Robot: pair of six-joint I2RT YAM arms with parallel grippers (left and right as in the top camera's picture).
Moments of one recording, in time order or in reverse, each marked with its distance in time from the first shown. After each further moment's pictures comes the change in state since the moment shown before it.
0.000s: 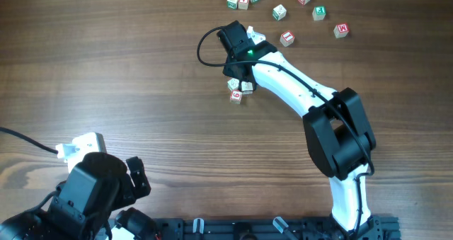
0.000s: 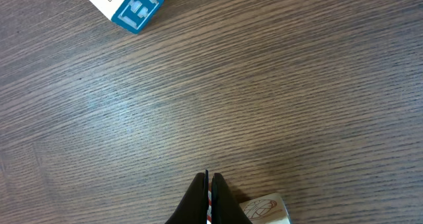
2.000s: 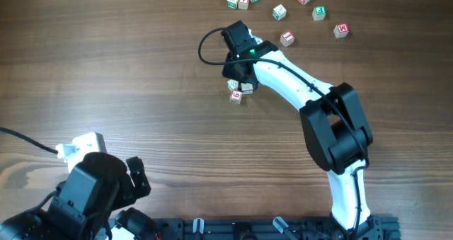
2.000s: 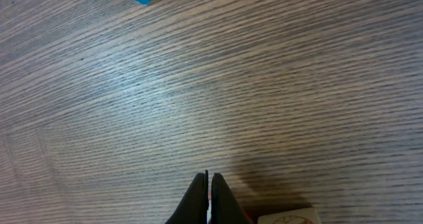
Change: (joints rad) left arm 0.000 0.000 0.000 0.000 0.000 0.000; right arm -0.026 0.046 0.000 0.047 -0.147 -0.023
